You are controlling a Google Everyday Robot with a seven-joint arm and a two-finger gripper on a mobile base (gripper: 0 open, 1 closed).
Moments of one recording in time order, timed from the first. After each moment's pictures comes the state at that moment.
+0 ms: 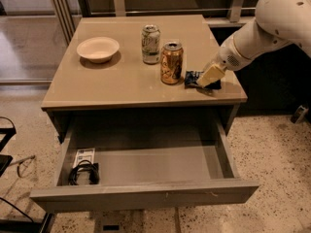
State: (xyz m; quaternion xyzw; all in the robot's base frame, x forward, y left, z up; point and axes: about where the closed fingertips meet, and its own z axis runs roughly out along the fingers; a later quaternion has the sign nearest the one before) arm 0.669 -0.179 0.839 -0.50 0.81 0.06 0.30
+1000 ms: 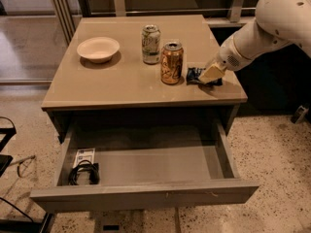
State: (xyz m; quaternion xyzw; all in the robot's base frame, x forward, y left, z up) arm 0.669 -0.179 0.839 -0.50 0.81 0.06 0.30
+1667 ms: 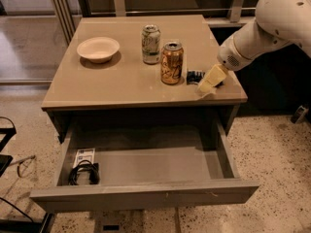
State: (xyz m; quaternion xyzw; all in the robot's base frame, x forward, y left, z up) arm 0.669 -0.179 0.839 -0.50 0.81 0.06 0.30
